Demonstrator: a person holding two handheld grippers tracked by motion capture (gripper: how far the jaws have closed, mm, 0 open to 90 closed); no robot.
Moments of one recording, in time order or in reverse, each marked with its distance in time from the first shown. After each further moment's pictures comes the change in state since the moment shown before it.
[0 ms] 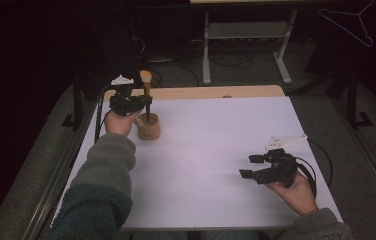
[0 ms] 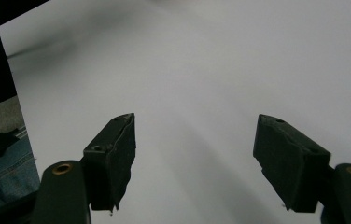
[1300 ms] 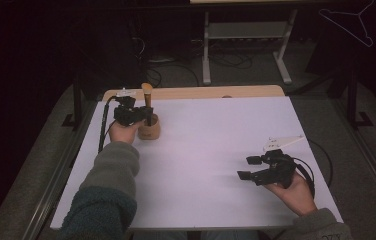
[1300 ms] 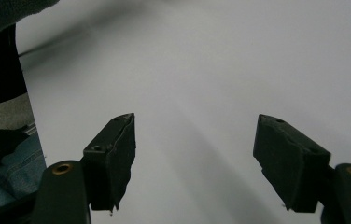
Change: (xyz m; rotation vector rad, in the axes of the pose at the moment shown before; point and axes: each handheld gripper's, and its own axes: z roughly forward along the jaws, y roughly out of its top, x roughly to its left) left arm 0.008 -0.037 0.022 0.046 0.021 -0.027; right arm 0.003 0.000 0.003 0.005 0.031 -0.003
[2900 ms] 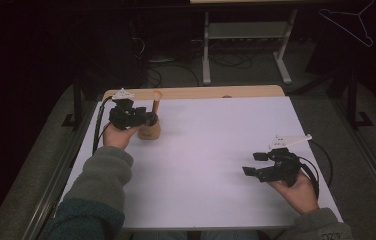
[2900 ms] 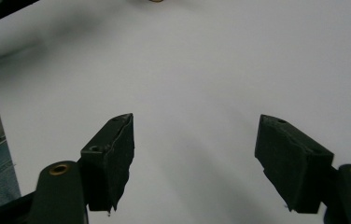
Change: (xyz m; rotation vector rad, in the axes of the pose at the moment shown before) left arm -0.023 0.005 -0.037 0.016 -0.065 0.093; right arm -0.009 -0.004 -0.009 -0.032 -0.094 0.007
